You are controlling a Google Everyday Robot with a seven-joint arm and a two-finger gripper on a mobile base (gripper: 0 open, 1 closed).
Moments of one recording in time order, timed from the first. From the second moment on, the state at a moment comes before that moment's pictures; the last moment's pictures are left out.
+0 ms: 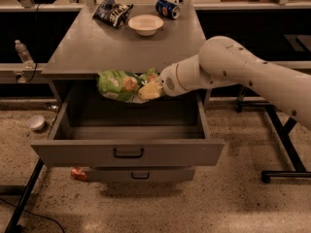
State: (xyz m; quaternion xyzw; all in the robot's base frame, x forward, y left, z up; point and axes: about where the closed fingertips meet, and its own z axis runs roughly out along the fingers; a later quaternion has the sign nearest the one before) arm 0.628 0.016 0.816 -0.35 0.82 0.27 0.36
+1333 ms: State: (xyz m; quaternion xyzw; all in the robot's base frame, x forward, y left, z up) arm 0.636 -0.073 0.868 -0.28 0.84 0.18 0.43
